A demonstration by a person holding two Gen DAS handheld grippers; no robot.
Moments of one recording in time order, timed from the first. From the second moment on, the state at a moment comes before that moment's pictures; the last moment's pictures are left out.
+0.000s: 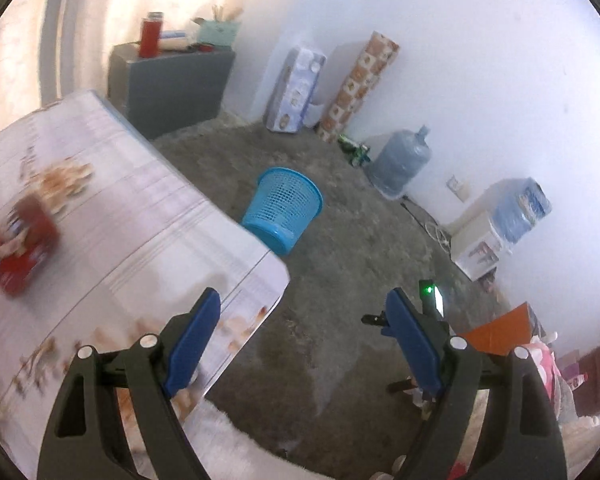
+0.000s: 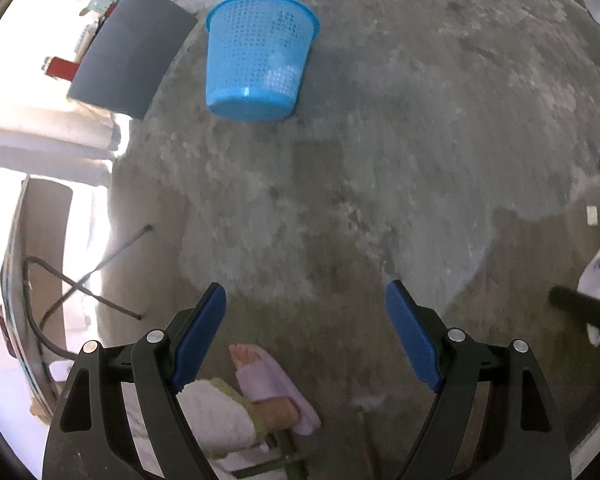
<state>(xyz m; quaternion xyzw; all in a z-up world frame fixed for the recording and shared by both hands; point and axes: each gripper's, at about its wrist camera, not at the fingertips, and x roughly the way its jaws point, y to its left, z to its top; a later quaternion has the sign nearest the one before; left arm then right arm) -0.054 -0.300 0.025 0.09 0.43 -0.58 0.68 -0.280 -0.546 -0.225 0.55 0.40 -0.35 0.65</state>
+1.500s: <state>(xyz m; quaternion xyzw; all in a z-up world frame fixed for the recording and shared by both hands) 0.125 -0.735 -0.052 0.22 0.56 -0.48 0.64 -0.202 -0.843 -0.199 0.72 0.18 -0.37 0.57</state>
